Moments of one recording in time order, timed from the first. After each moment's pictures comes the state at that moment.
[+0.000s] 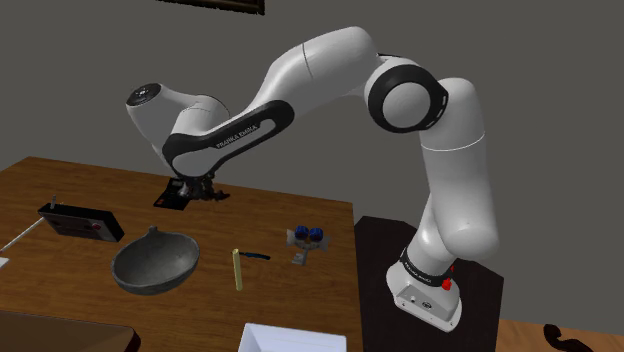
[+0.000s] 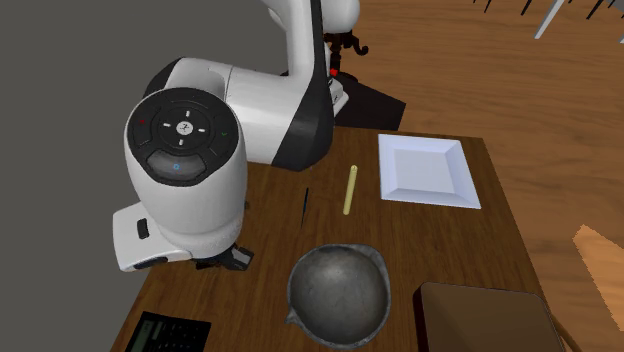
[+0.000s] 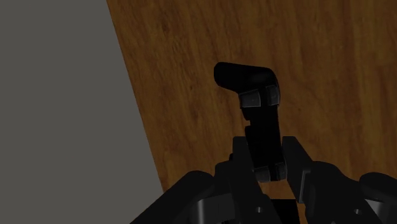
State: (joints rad) arm 0.39 0.52 0.17 -1.59 -0.39 1.97 0.37
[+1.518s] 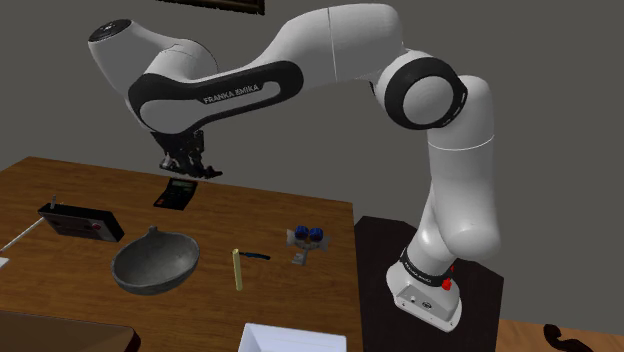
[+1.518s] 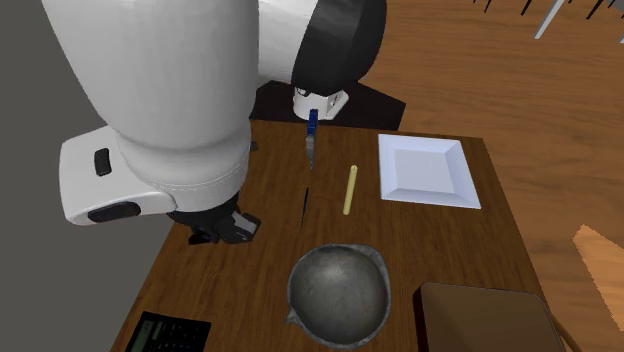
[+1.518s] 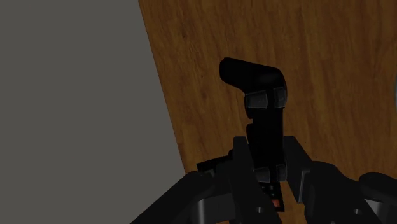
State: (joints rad) arm 0.43 0.45 0.20 -1.42 -0.36 1.73 0.34
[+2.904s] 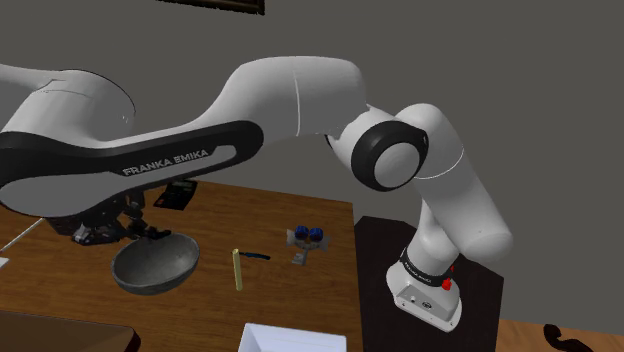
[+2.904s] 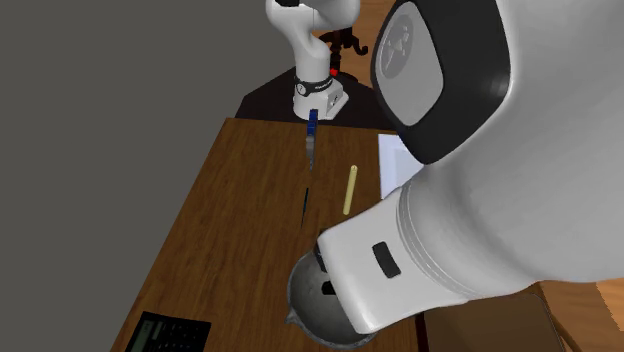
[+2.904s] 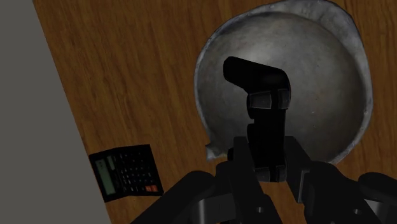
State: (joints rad) arm 0.72 0.77 0.24 -0.93 -0.39 1.49 0.57
